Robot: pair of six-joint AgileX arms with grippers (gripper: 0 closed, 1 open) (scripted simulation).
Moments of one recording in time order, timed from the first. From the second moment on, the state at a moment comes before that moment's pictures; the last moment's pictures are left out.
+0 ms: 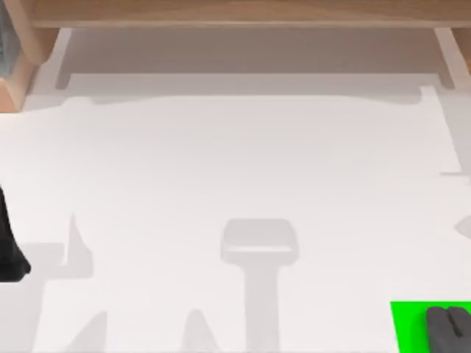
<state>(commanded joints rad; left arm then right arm) 0.00 0.00 0.00 0.00 0.00 0.00 -0.48 2.06 0.48 1.56 -0.15 -1.55</state>
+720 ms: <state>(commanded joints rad) 0.00 0.00 0.00 0.00 0.00 0.00 -0.42 2.12 0.67 1.44 -0.08 -1.55</state>
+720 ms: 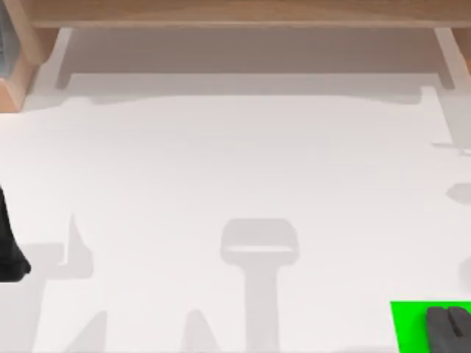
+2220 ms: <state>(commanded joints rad) 0.00 0.00 0.00 0.00 0.00 0.00 -0.32 2.35 1.20 1.13 0.03 -1.55</state>
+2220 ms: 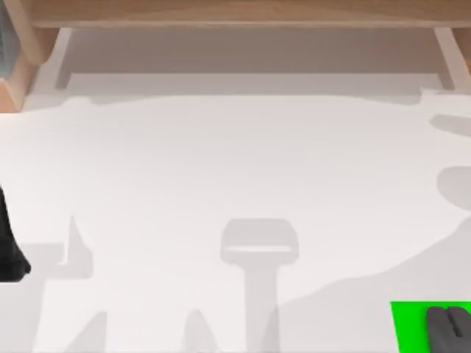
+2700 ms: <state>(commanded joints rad) 0.00 0.00 0.00 0.00 0.00 0.00 -0.32 2.35 1.20 1.13 0.03 -1.55</state>
